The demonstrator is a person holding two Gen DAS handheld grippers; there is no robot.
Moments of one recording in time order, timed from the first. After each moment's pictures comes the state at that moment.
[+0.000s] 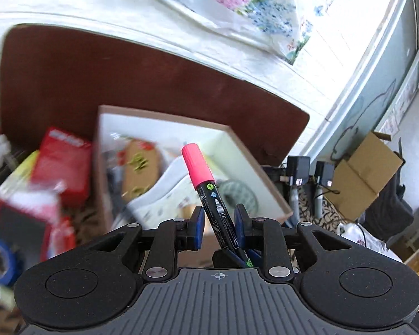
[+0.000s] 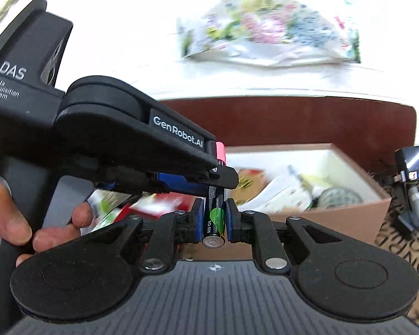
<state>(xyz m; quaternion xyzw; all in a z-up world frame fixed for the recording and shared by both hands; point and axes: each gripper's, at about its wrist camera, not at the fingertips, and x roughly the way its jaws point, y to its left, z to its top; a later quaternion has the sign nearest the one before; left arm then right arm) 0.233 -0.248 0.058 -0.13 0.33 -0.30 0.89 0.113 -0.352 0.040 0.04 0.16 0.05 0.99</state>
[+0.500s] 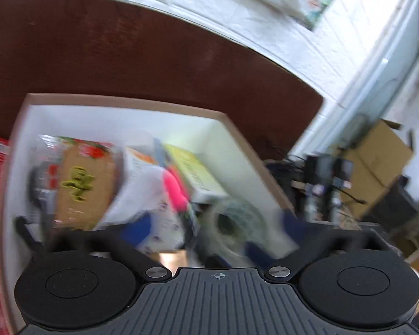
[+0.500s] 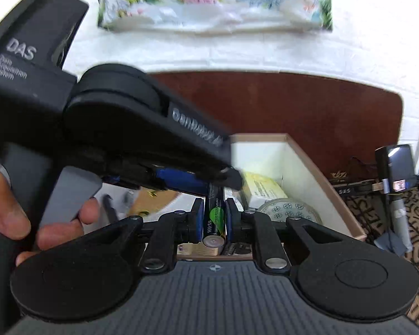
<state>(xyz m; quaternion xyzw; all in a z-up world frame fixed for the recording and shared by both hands) 0.331 -0.337 0.009 -0.12 0.35 -0.30 0.88 0.225 -0.440 0.007 0.02 0.21 -0.01 0.98</state>
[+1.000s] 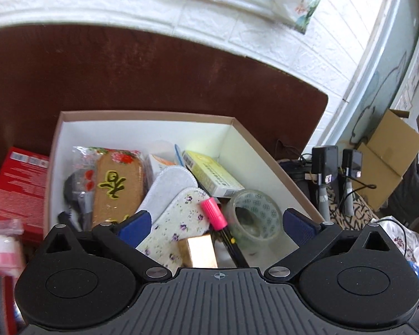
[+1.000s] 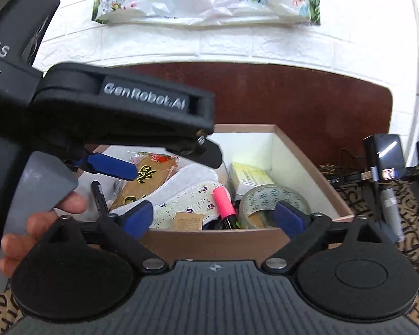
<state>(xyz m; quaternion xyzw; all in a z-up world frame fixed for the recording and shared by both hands) 0.287 -0.313 0.021 -0.07 0.32 -0.29 0.90 0.195 -0.442 0.005 0.01 0.19 -0.02 0.98</state>
